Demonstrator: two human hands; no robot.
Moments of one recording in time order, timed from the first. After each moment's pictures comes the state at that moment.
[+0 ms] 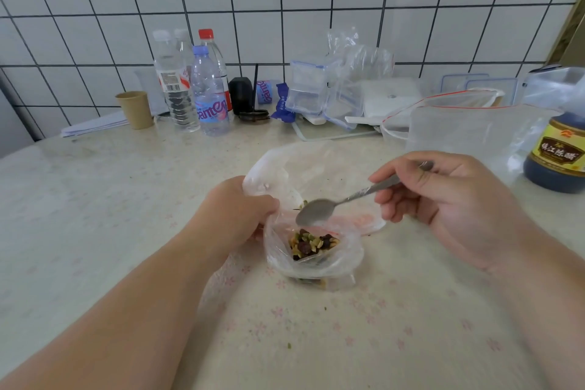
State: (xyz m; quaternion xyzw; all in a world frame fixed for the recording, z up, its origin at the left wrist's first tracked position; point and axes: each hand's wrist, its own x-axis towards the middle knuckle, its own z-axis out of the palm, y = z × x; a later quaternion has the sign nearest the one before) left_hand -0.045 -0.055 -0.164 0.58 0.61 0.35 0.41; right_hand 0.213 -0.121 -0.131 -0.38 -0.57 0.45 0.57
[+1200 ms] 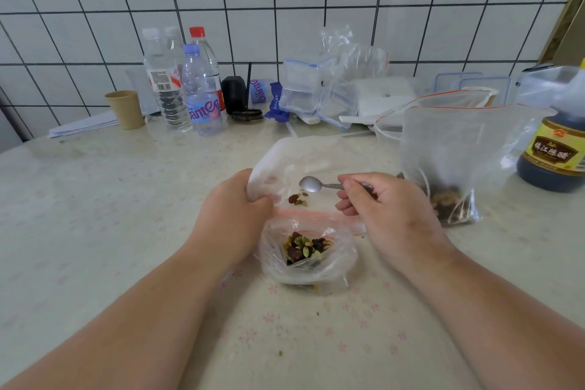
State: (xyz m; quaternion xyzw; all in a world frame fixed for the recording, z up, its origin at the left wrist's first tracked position) left_hand -0.032 -0.052 -0.175 0.64 0.60 0.39 0.29; right_hand 0.176 -0.099 -0.166 -0.61 -0.61 0.18 0.47
